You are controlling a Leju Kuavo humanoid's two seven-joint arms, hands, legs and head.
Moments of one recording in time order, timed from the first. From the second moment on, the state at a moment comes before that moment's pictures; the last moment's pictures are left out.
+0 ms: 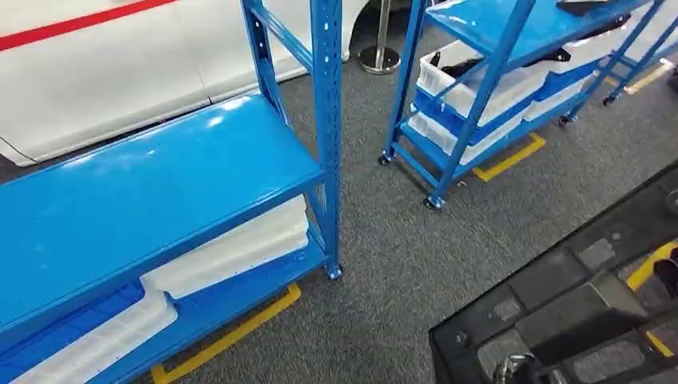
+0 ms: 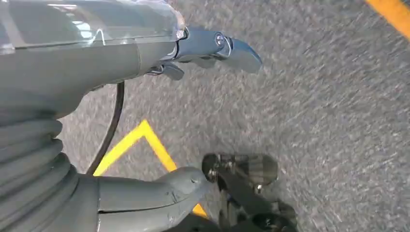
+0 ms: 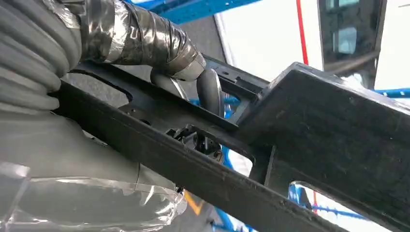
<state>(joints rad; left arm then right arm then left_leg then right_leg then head) -0.05 -0.16 1.14 -0.22 -1.18 0.13 -0.33 0.59 0.36 -0.09 -1.89 0.02 -0.12 -0.68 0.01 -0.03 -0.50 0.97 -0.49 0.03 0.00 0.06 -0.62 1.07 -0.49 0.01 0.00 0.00</state>
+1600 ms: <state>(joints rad) -0.06 -0.16 1.16 -0.22 -1.20 0.11 -0.35 0.57 0.36 -0.04 -1.88 0.09 -0.13 -0.68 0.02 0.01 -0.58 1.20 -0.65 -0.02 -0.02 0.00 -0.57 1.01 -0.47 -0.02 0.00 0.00</state>
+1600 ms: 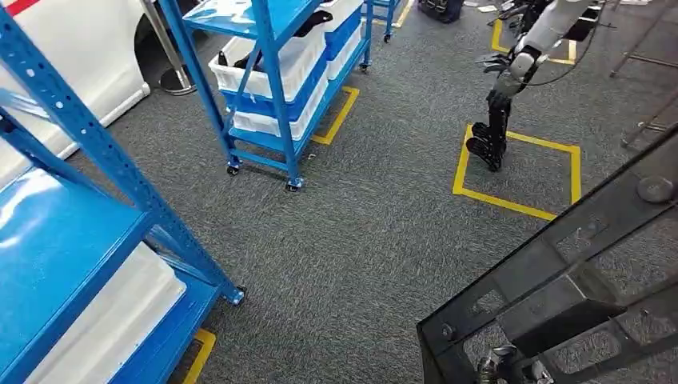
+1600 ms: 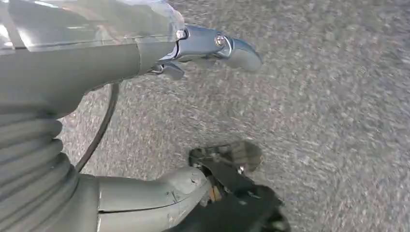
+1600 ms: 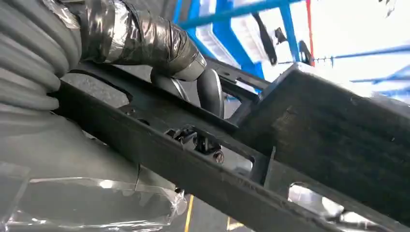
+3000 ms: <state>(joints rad) -0.06 -0.16 1.16 -0.22 -1.21 0.10 -0.34 0.57 0.36 -0.03 -1.87 0.10 -0.14 -0.67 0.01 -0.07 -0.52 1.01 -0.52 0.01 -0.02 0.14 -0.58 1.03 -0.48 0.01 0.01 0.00</state>
